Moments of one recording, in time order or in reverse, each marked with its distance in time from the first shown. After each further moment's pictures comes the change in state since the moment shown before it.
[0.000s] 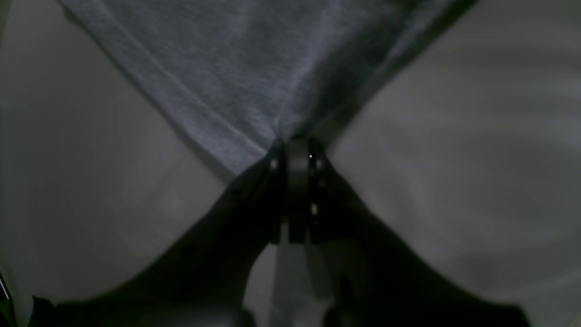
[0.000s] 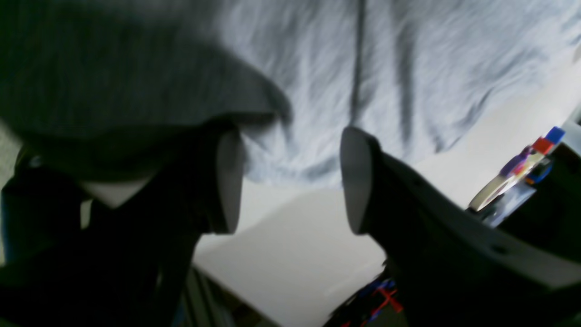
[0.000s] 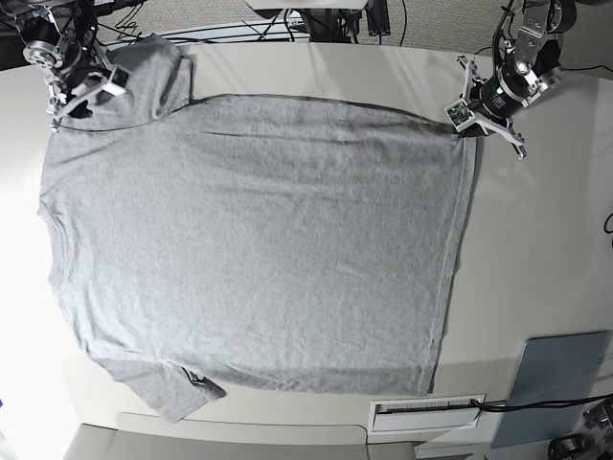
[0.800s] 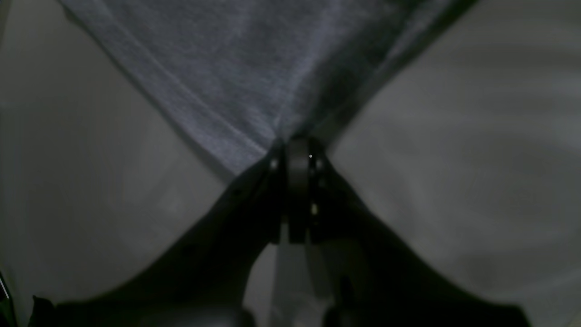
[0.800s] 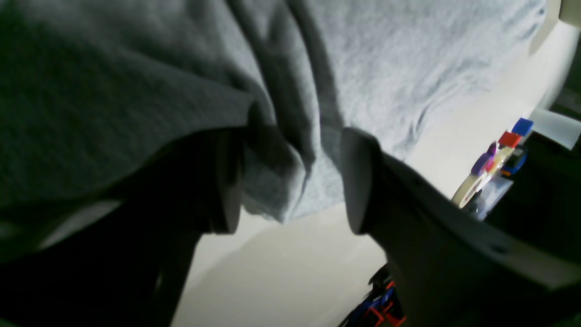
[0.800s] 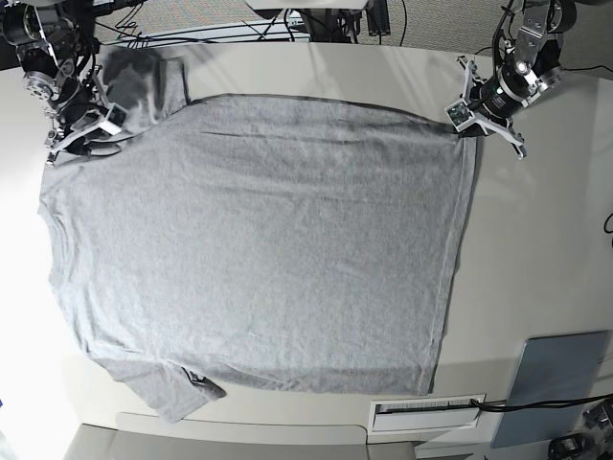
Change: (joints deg) left arm 0.0 0.0 0.0 0.0 0.0 0.0 0.0; right arm 10.8 -0.2 -2.6 -7.7 1.4 -1.2 3.7
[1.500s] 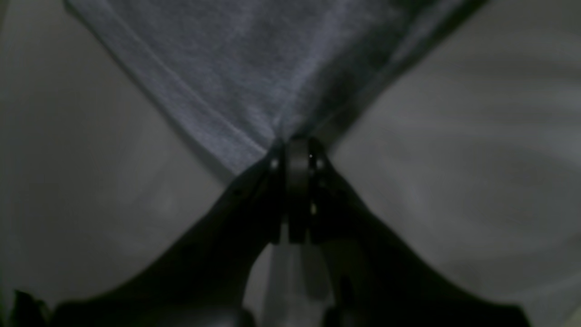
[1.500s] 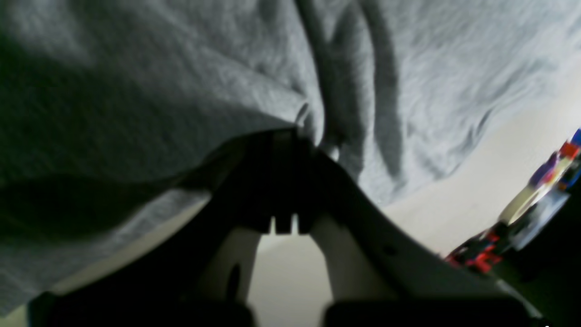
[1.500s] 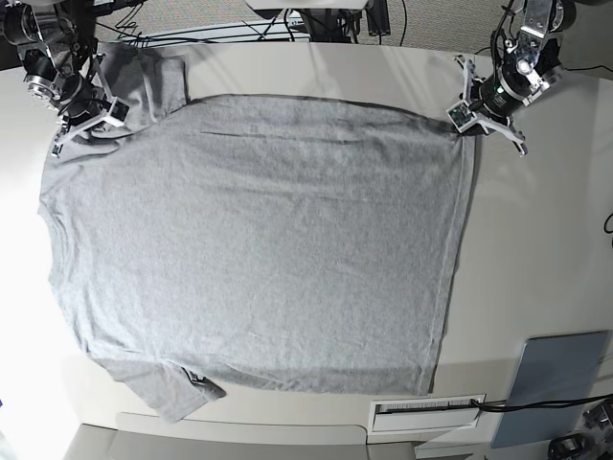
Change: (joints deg) left arm 1.0 -0.2 0.0 0.0 -5.8 0.5 0.7; right arm -0.9 0.3 0.1 2.3 6.6 5.7 -5.4
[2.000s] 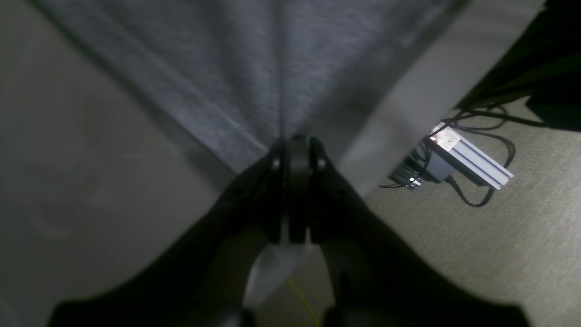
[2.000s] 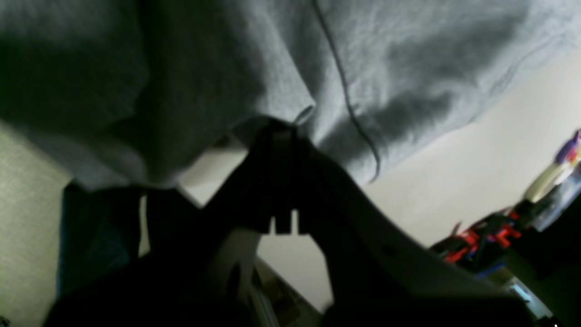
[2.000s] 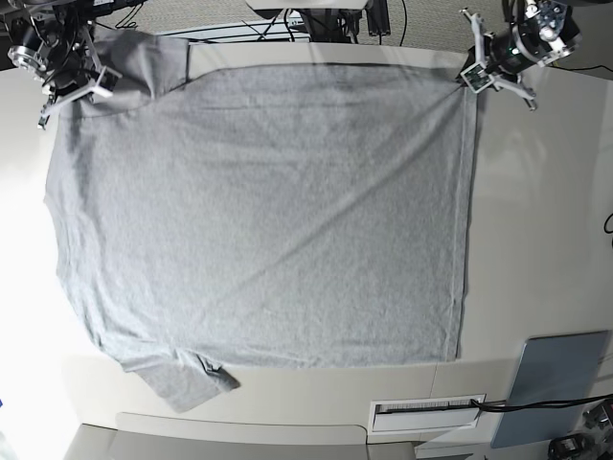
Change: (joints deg) left arm 14.0 -0.6 -10.5 9.4 -12.5 -6.0 5.6; right arm -16.5 0.8 11.7 10.6 3.8 0.8 -3.5
